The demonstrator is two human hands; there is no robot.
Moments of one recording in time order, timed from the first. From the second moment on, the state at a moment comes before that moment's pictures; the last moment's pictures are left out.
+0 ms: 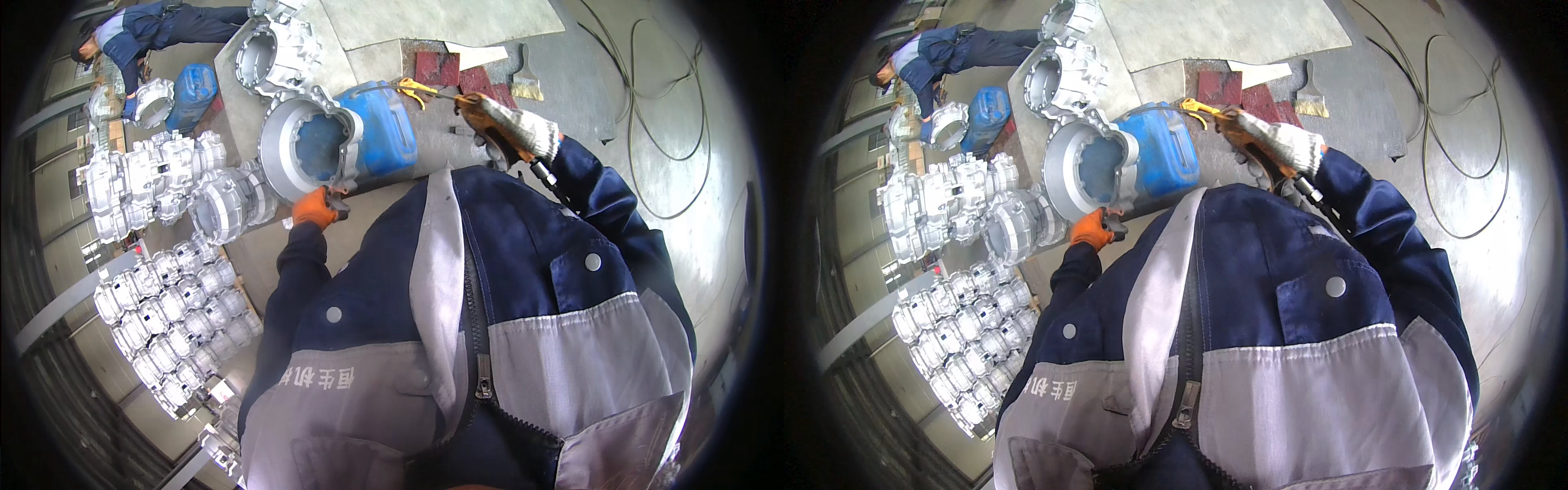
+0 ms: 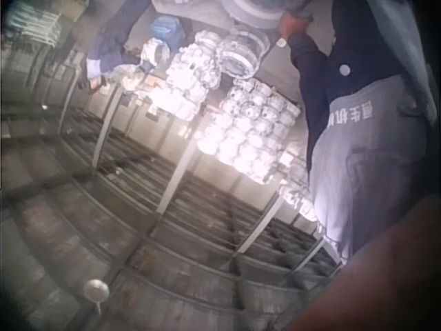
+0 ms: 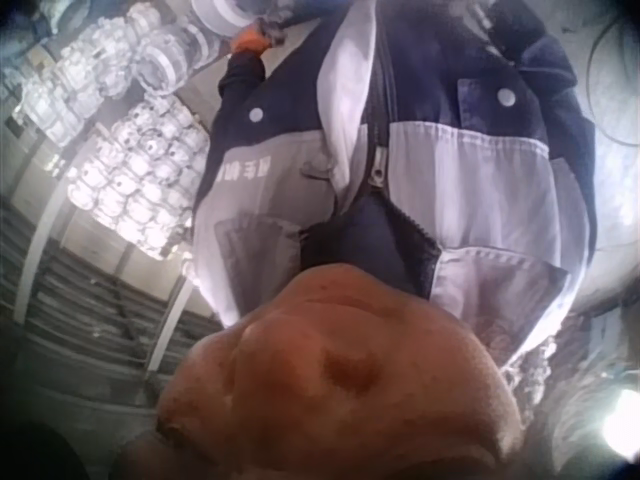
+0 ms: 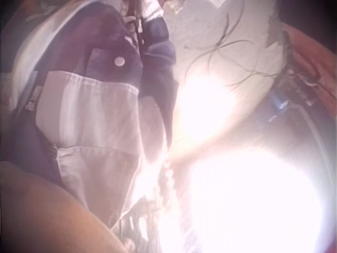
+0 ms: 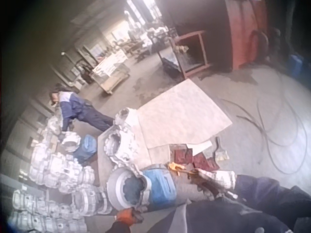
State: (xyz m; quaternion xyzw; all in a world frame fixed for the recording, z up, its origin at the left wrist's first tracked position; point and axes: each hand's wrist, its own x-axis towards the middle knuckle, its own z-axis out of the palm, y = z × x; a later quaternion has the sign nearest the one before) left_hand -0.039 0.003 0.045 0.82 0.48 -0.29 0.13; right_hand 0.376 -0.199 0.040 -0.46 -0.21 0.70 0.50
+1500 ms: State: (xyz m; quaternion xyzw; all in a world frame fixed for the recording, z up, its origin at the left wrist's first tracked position) left_hand -0.006 -0.012 -0.007 0.79 0.54 -0.21 0.19; right_hand 0.335 -0.166 -0.077 -0.37 0.06 0.73 0.57
